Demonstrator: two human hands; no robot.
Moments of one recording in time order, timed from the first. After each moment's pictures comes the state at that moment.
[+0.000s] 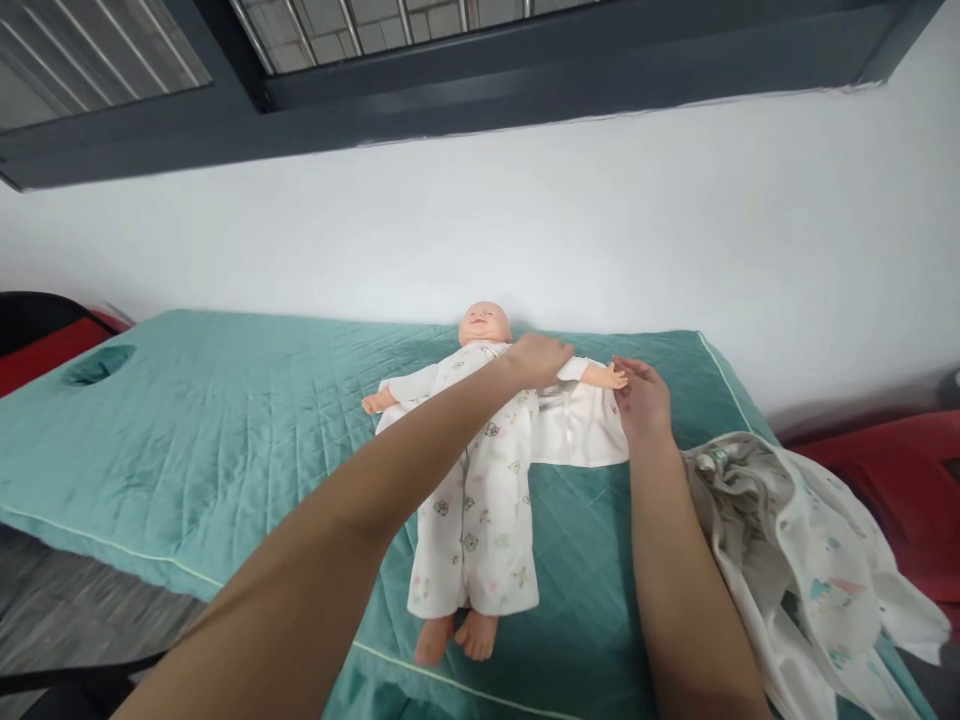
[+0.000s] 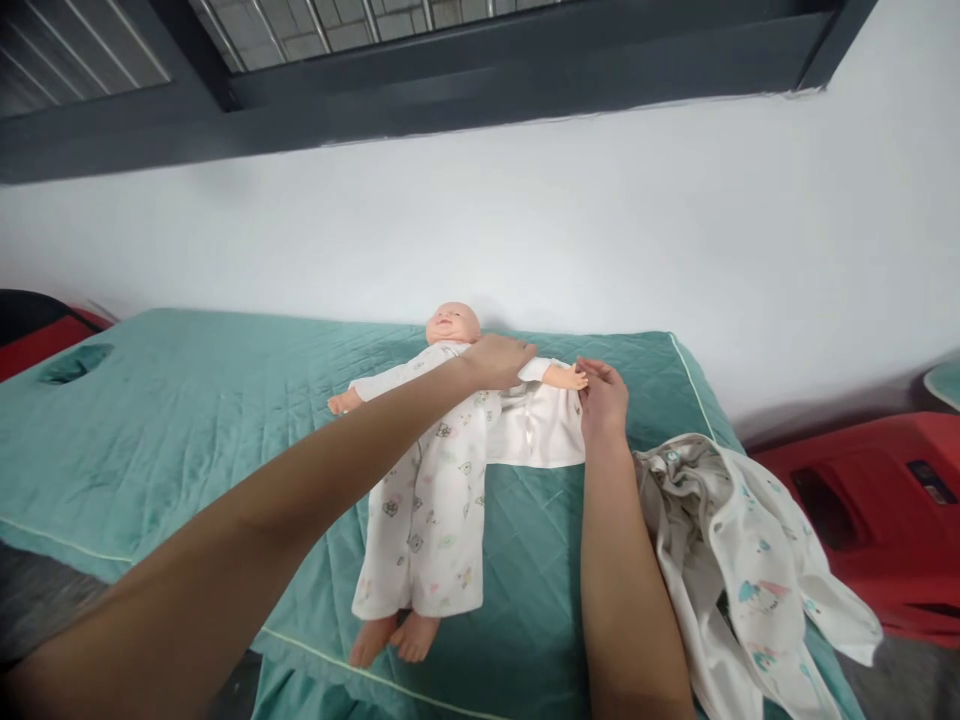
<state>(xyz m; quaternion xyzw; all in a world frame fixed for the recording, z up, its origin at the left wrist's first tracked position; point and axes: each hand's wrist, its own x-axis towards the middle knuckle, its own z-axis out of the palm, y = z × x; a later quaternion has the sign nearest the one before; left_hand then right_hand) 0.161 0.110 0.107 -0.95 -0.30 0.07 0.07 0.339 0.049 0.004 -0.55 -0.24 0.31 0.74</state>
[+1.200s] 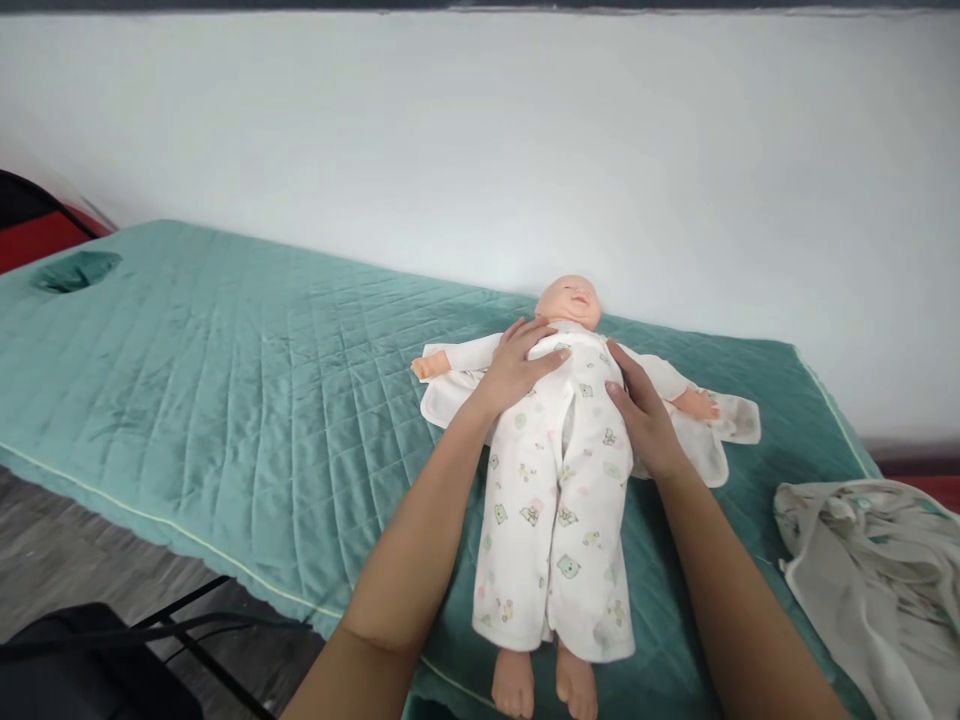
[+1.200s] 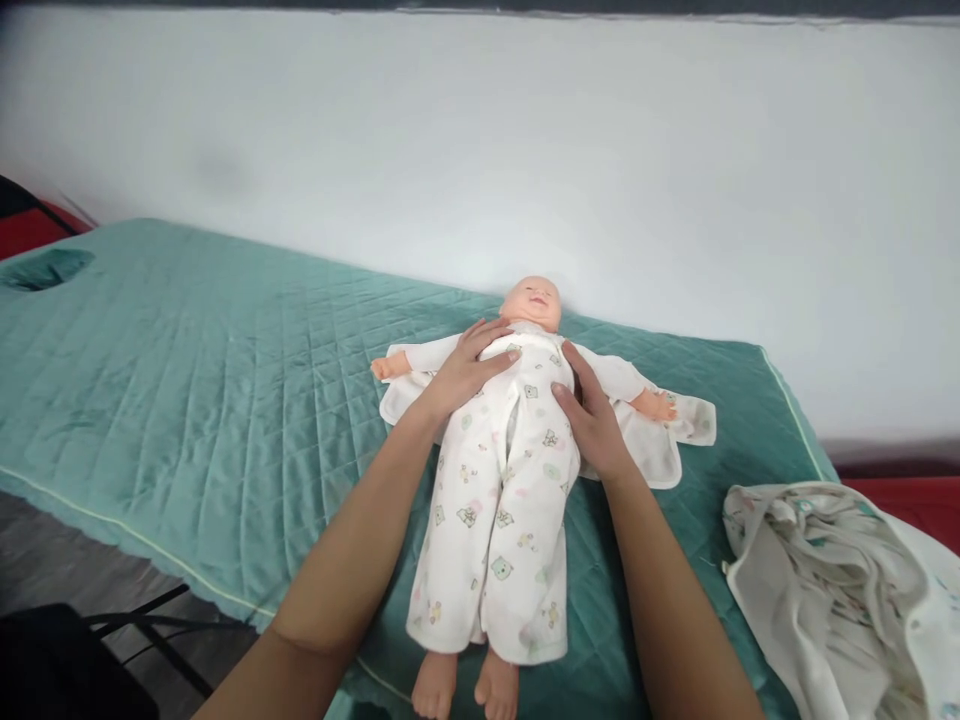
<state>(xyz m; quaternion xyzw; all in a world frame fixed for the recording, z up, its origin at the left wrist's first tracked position) 0.008 0.088 0.043 -0.70 -0.45 -0.39 -0.38 0.221 0.018 0.021 -0.51 -0.61 0.34 0.50</state>
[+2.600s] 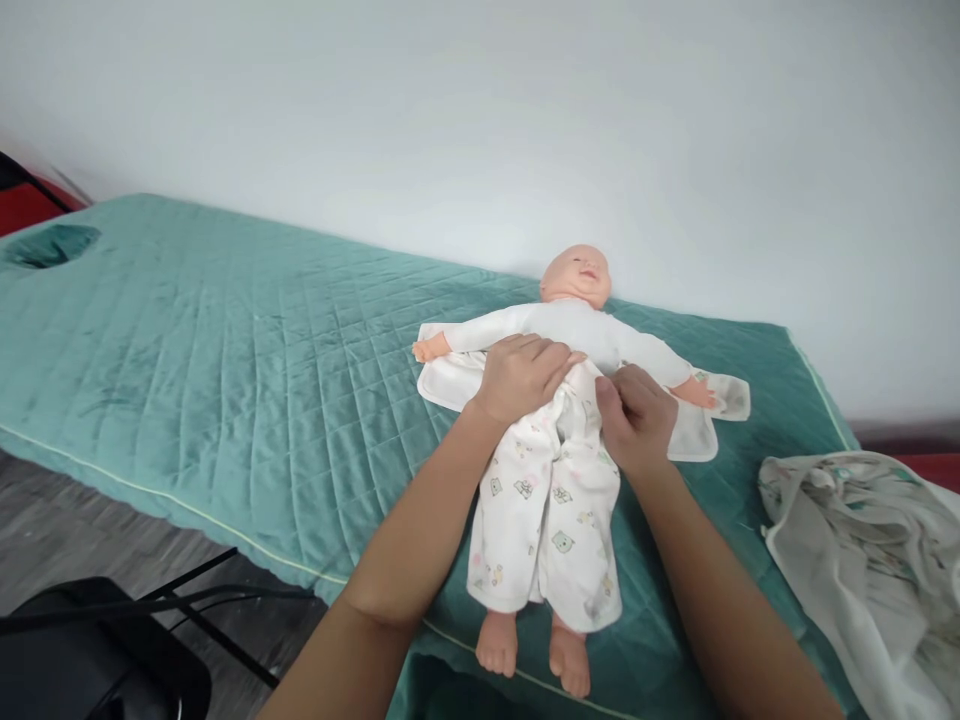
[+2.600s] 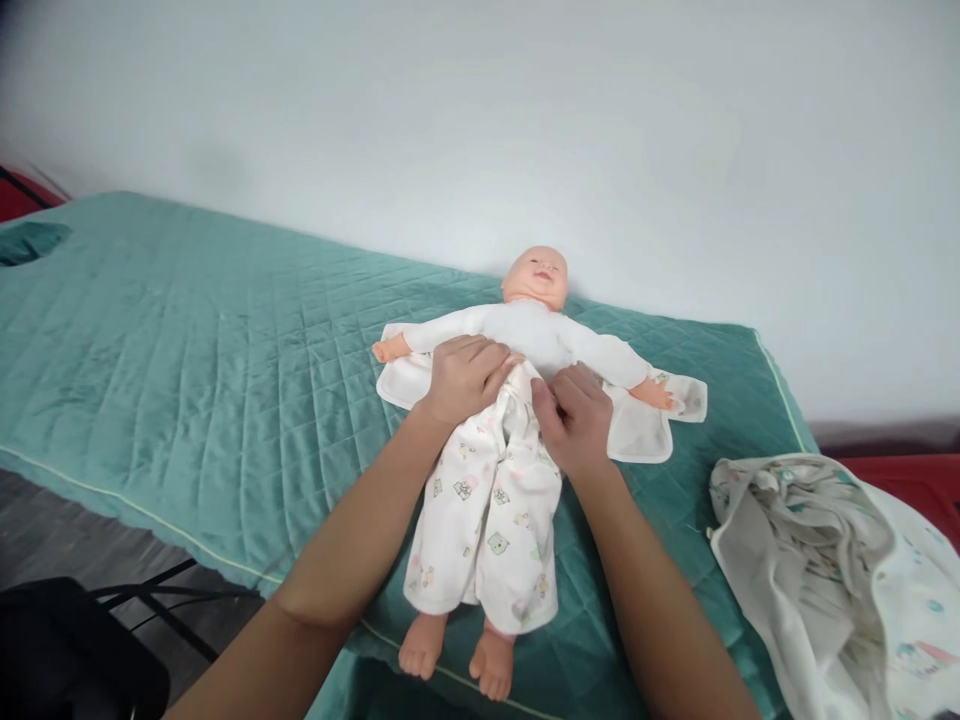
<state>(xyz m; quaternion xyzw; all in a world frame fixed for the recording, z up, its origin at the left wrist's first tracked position) 0.020 0.052 0.040 -0.83 -0.34 -0.43 0.06 0.189 -0.016 0.043 -0.50 -0.72 0.01 0.49</state>
